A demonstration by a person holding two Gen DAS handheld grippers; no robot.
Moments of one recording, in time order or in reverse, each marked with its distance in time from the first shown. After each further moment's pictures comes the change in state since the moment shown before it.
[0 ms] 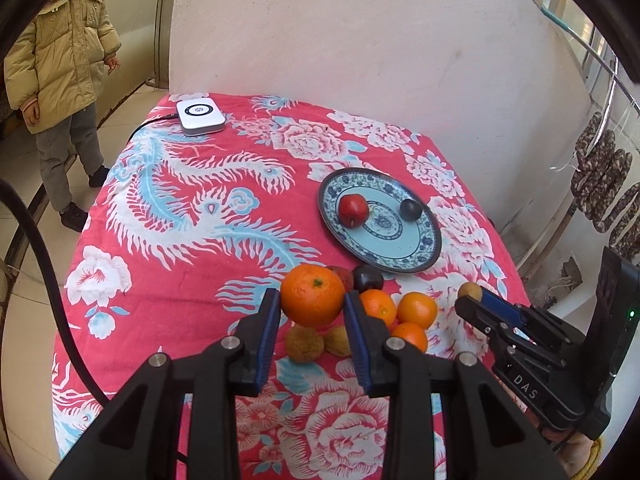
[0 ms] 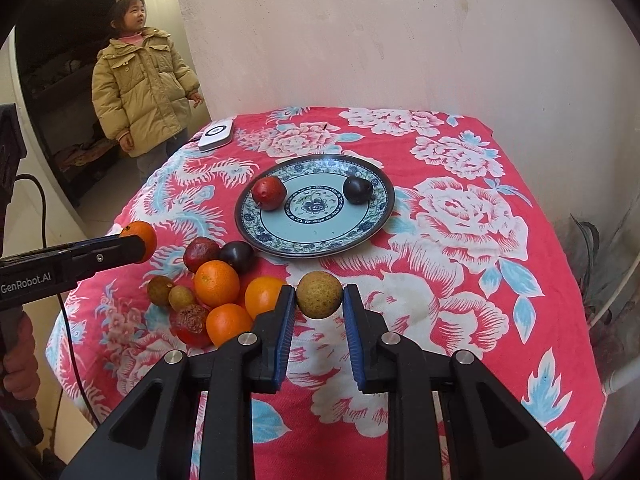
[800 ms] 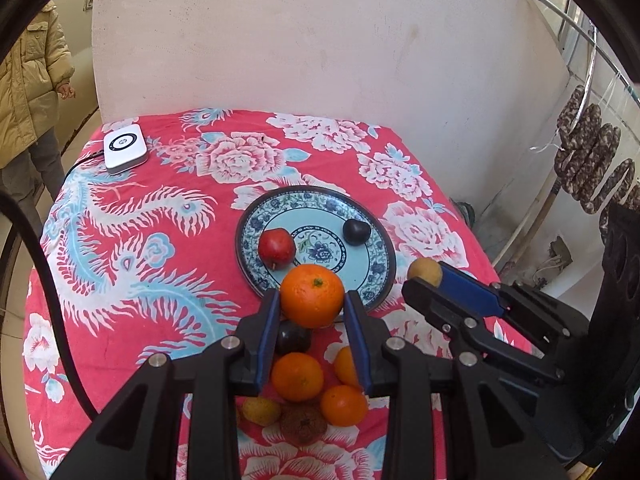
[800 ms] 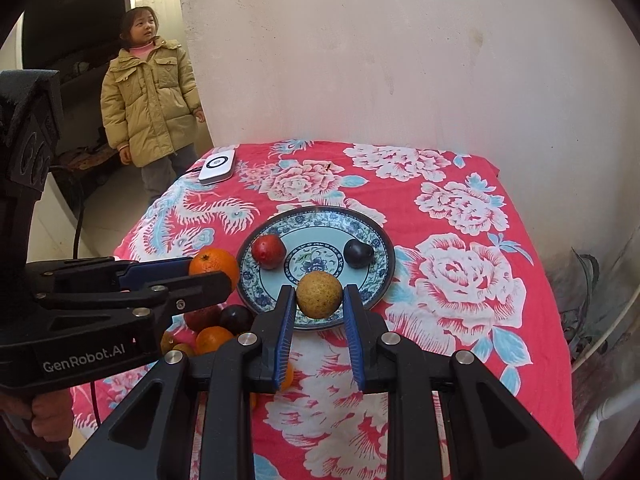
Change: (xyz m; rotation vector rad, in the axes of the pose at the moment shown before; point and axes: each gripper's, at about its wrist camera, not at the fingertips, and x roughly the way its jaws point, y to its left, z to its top) left arm 0.042 -0.059 0.038 0.103 0.036 -0.059; right arm 0.011 -0.002 0.047 -0.038 -0.043 -0.004
